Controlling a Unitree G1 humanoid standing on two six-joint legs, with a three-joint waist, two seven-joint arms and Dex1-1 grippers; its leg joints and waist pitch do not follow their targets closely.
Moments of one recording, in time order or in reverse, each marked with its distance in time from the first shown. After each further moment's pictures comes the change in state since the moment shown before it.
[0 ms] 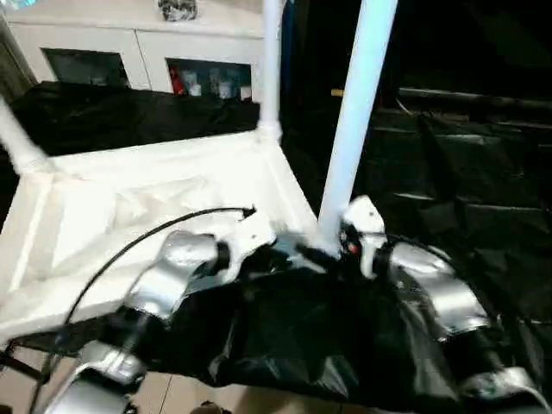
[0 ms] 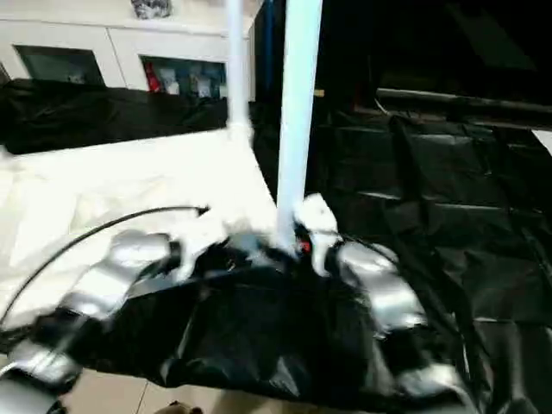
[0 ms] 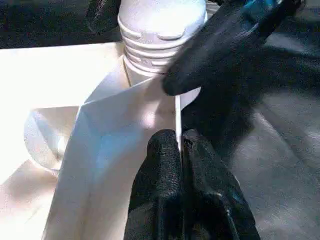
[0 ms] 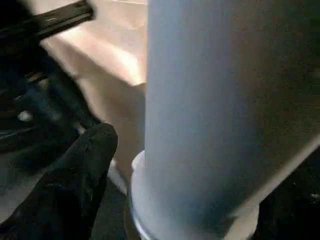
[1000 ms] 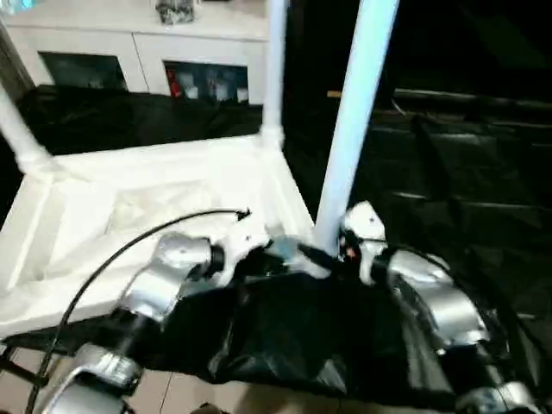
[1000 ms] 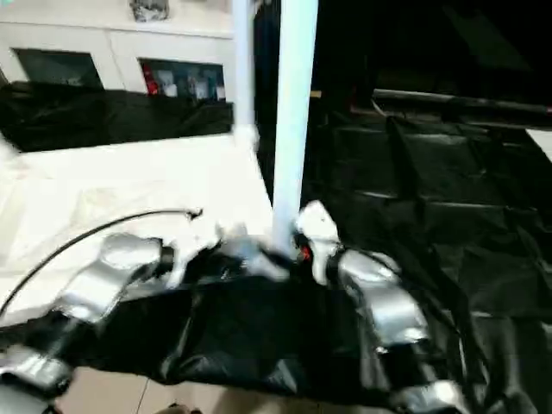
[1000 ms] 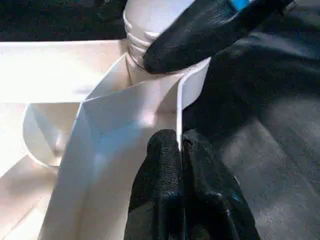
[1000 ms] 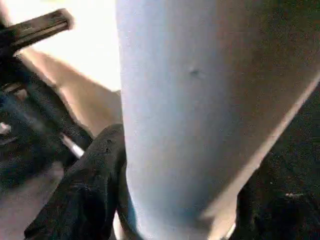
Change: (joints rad) left arm -0.006 -0.027 0.016 0.028 0.004 0.044 0.077; right arm 0.038 0.107 -0.041 -0.015 -0.033 0.030 -0.225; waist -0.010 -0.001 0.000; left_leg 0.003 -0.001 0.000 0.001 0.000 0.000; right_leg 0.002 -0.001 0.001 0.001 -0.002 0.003
